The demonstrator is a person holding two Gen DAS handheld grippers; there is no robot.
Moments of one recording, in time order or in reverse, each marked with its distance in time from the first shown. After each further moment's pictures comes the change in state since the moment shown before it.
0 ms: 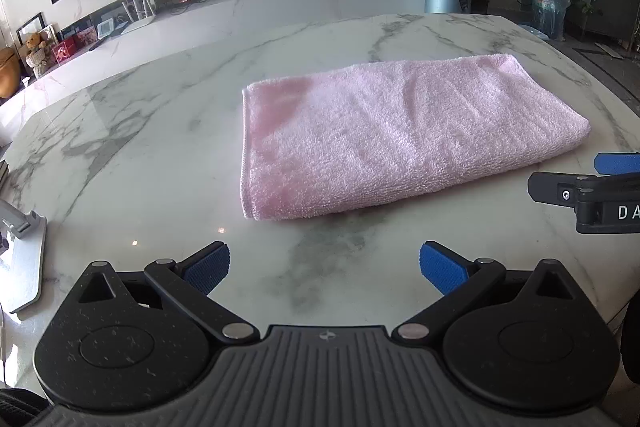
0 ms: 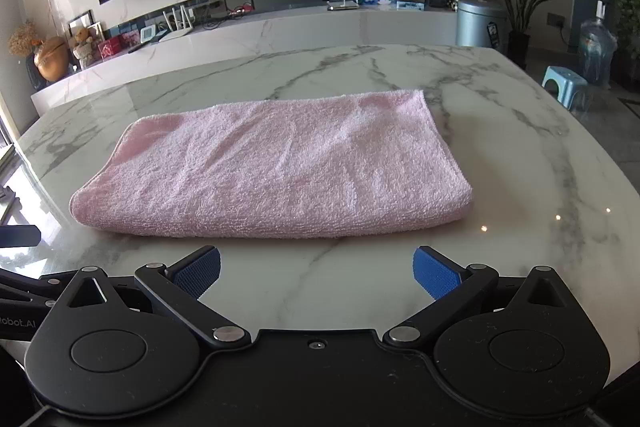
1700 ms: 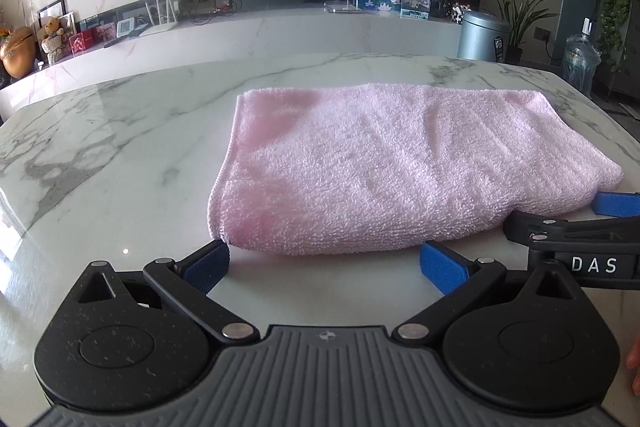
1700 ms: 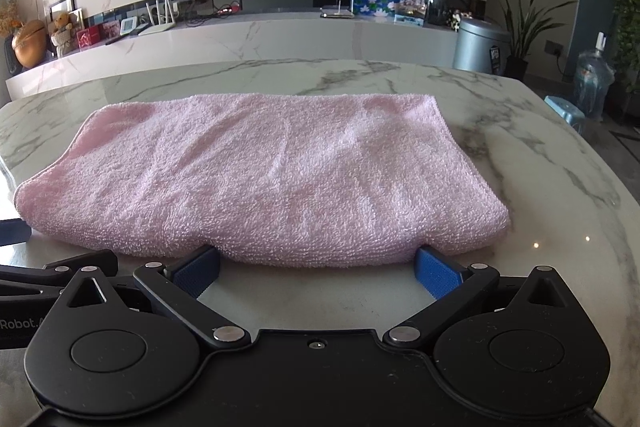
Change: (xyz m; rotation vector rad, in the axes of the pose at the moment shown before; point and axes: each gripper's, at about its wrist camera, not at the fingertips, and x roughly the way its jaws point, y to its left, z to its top) left arm 0.080 0.015 0.037 -0.130 -0.107 0.007; right arm 0.098 0.028 0.045 -0.067 -0.033 -0.087
